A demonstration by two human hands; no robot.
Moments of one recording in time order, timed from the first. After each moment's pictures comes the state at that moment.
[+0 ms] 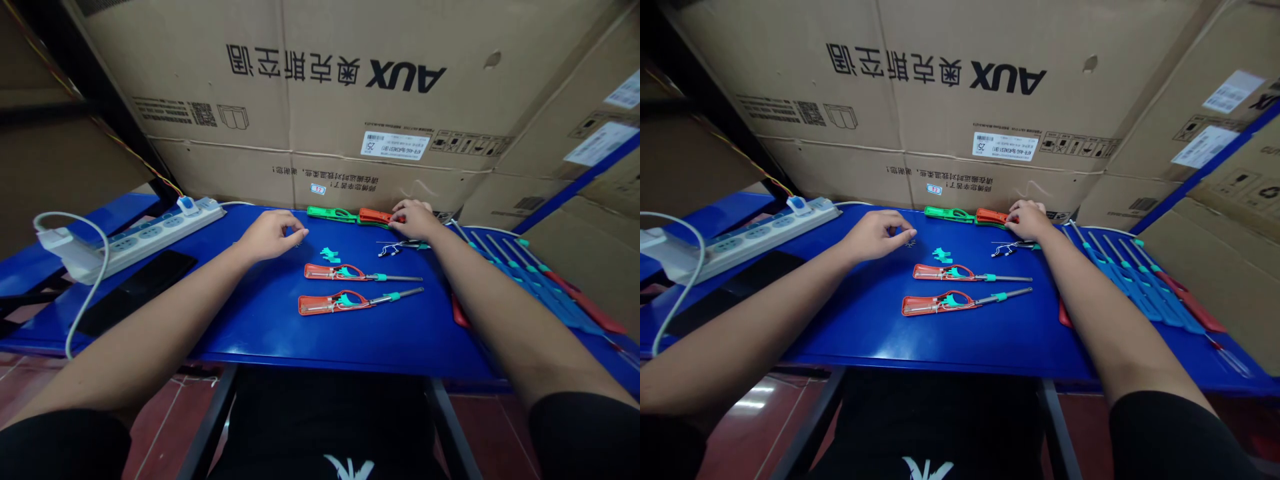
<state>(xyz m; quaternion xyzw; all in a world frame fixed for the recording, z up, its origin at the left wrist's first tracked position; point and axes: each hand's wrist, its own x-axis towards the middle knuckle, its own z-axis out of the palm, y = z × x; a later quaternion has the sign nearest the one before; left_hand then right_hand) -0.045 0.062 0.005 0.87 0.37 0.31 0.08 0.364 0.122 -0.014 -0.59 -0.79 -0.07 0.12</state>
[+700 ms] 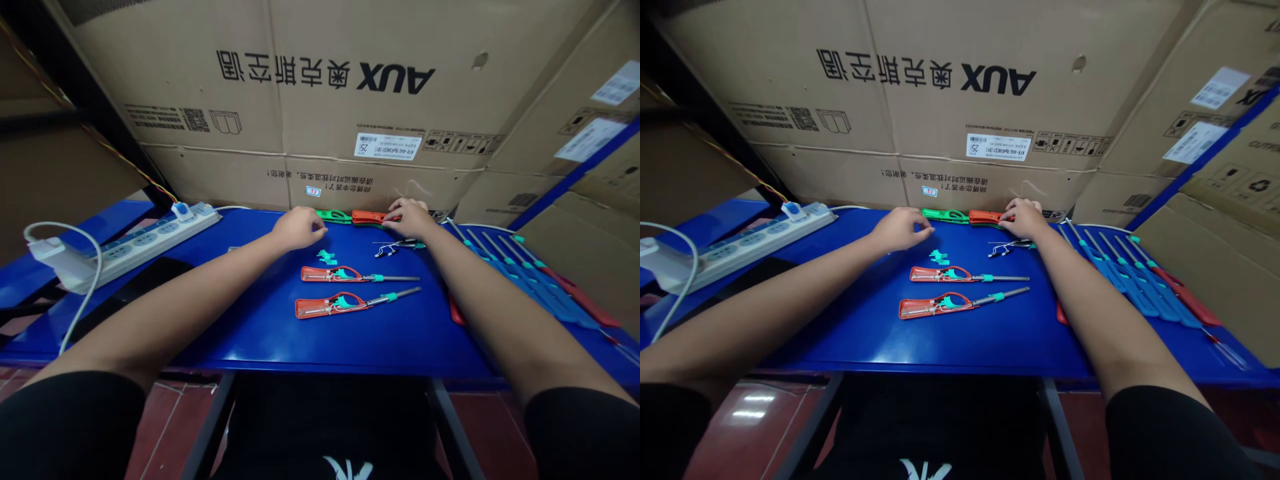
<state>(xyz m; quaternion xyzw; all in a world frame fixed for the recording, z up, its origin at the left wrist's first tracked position) 0.004 0.093 0.004 0.88 0.44 0.19 0.02 0.360 0.119 -0.013 -0.60 -0.78 -0.06 0.15</state>
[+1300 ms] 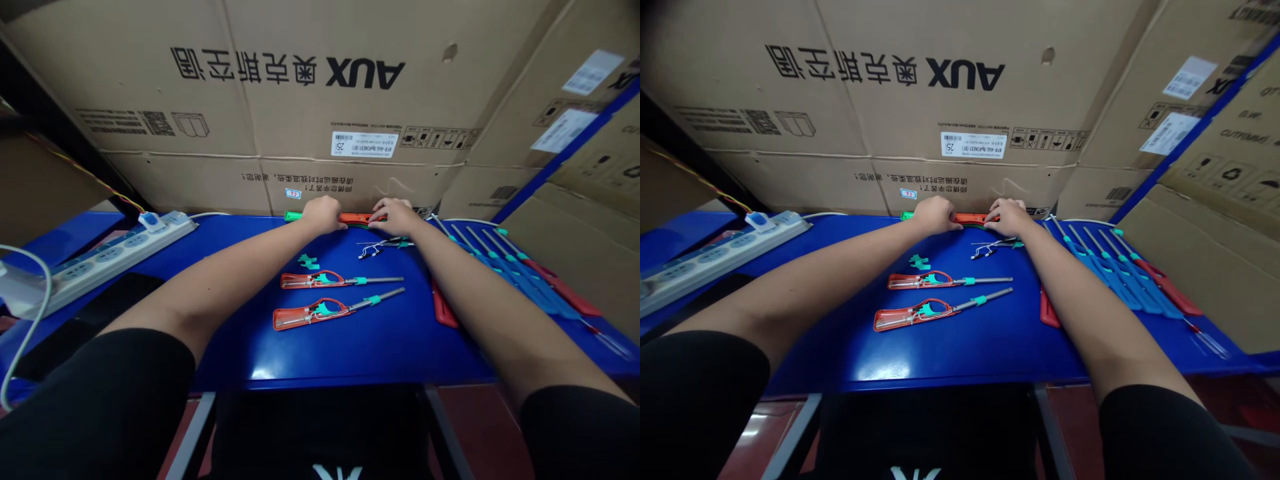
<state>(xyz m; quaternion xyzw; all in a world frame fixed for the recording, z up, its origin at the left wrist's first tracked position) 0.124 0.140 0.016 0.87 0.49 0.08 -0.03 0.371 0.125 -0.012 -0.59 -0.80 -0.04 0.13</state>
